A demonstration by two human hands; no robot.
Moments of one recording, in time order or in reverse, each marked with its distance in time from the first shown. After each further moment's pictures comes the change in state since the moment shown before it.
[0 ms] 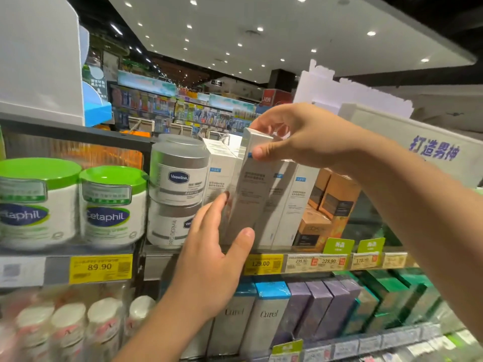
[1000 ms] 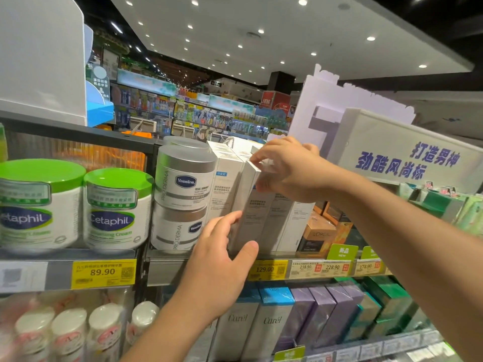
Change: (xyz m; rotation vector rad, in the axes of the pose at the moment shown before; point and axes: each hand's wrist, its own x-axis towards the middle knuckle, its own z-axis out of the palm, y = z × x) left_hand 0.010 -0.016 0.004 -0.071 -0.097 -0.086; right_hand 0.015 0.025 0.047 -0.353 -0.075 -0.012
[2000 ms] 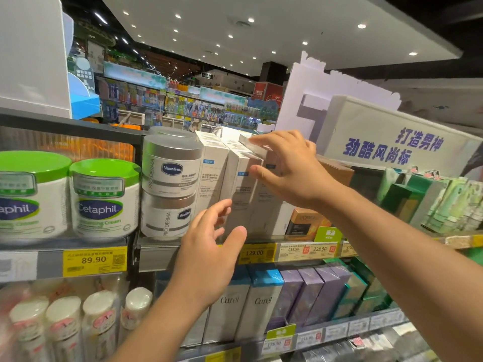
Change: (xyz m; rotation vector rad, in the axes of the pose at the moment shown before) left_hand -0.011 0.002 0.009 -0.130 0.067 0.035; right_hand -0.033 0.013 0.029 0.121 0.335 -0.003
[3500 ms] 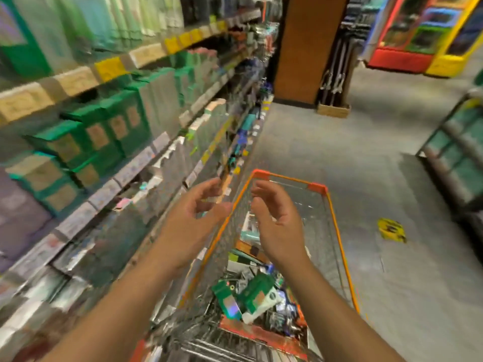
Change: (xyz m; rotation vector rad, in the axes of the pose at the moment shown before) left_hand -0.252 0.026 0.397 -0.277 -1.145 -0.182; right_hand -0.595 0.094 -0.041 0.367 0.899 1.260
